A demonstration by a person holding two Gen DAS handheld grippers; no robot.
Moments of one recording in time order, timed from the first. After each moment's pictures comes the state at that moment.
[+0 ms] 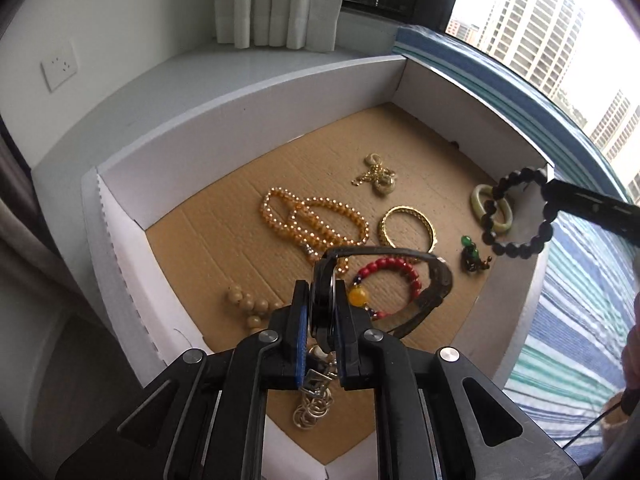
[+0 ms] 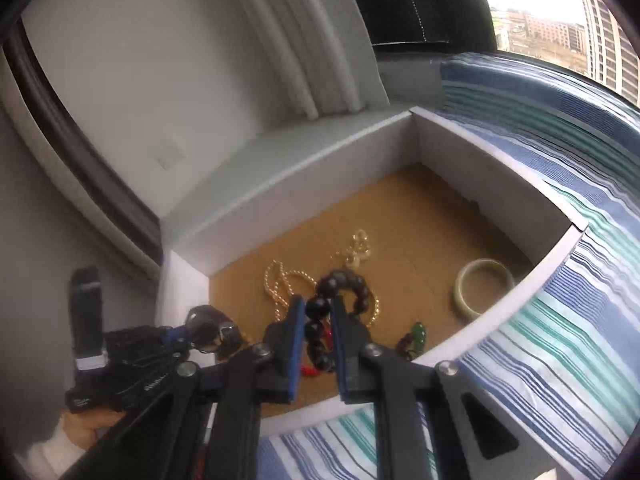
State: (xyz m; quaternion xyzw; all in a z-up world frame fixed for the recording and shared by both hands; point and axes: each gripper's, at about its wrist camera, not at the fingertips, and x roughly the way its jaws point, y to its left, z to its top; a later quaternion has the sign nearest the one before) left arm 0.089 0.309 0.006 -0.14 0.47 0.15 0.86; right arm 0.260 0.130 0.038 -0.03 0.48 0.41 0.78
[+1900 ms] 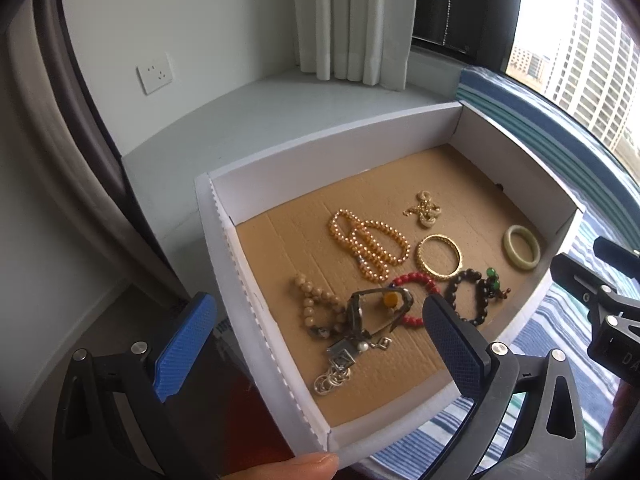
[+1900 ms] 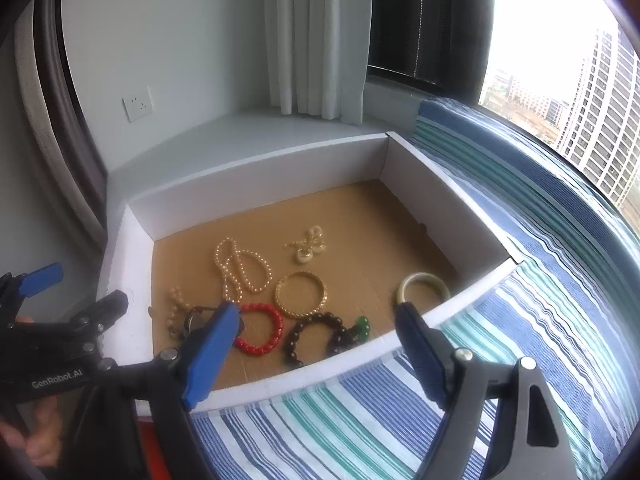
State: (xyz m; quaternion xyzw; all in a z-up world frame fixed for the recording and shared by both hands) left arm 0.052 0.283 0.068 -0.13 0.44 0.29 0.84; right arm 0.209 0.118 0.069 -0.15 0.41 0.34 0.83
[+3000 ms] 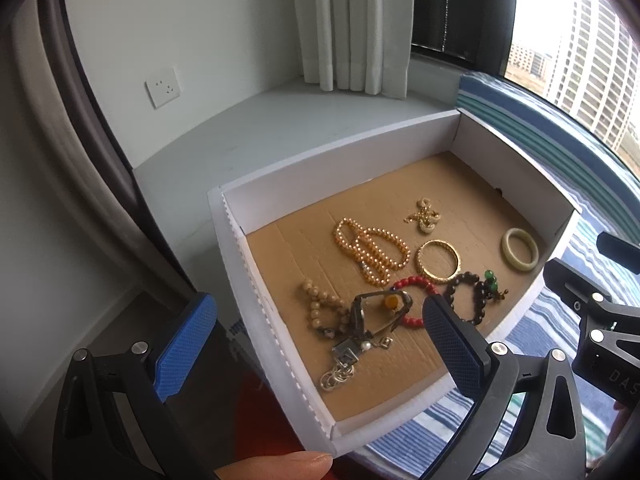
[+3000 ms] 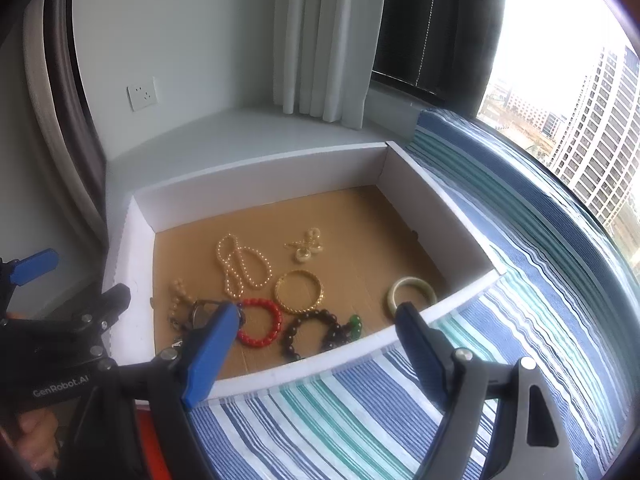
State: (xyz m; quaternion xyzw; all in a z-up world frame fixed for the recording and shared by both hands) left arm 0.048 0.272 0.085 -0.11 0.43 0.31 0.84; right arm 0.192 0.125 0.088 -0.19 0.40 0.34 0.83
